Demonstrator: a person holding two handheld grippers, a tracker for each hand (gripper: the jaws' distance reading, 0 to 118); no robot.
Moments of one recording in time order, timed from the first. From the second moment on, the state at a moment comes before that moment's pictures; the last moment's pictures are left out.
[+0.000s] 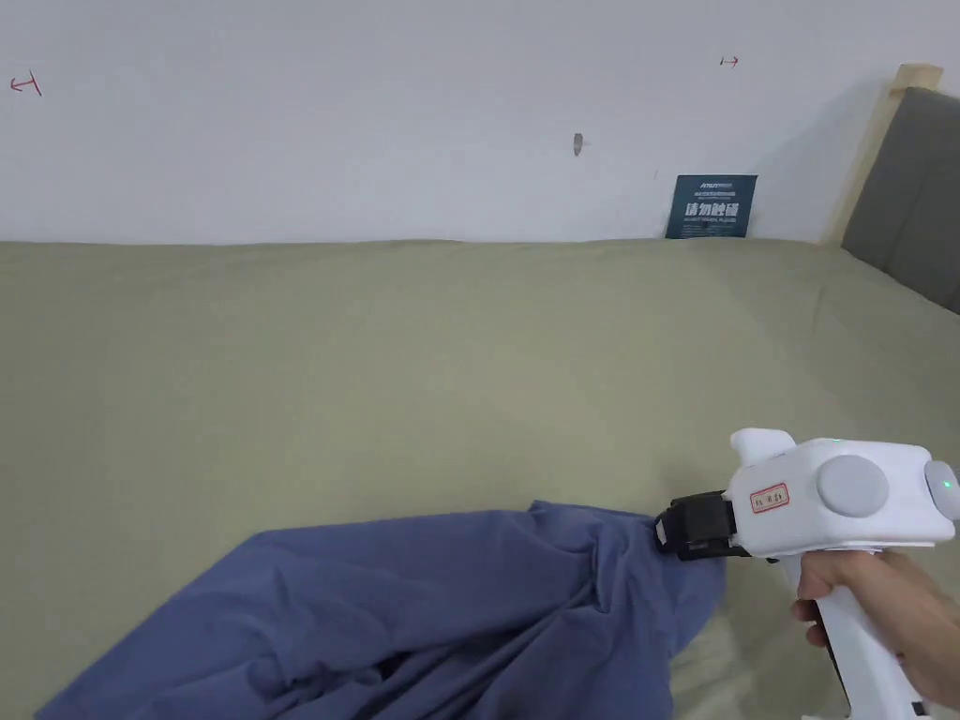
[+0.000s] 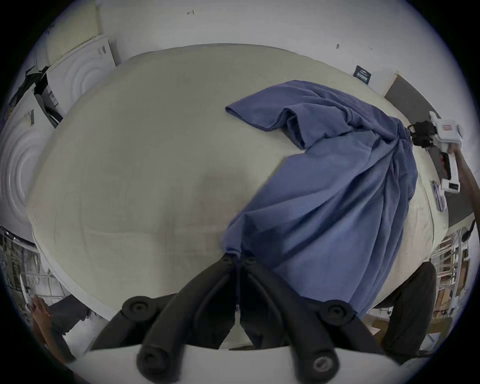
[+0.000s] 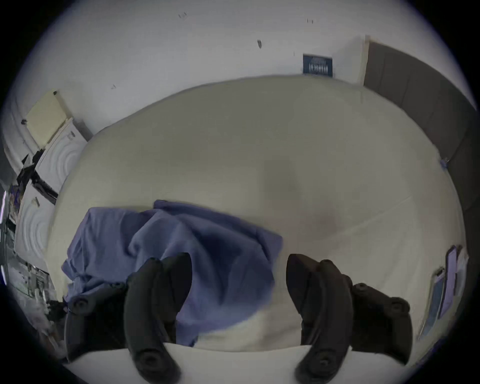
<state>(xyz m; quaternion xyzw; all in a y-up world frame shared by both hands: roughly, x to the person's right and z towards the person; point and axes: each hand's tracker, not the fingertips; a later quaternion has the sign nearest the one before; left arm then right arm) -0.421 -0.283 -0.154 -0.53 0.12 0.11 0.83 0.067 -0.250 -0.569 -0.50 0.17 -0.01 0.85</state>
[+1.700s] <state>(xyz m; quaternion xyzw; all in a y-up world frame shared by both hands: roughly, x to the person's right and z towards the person) -0.431 0.117 -0.317 -0.22 0.25 0.03 0.94 0.147 0.109 -0.463 -0.19 0.09 0.00 0.98</state>
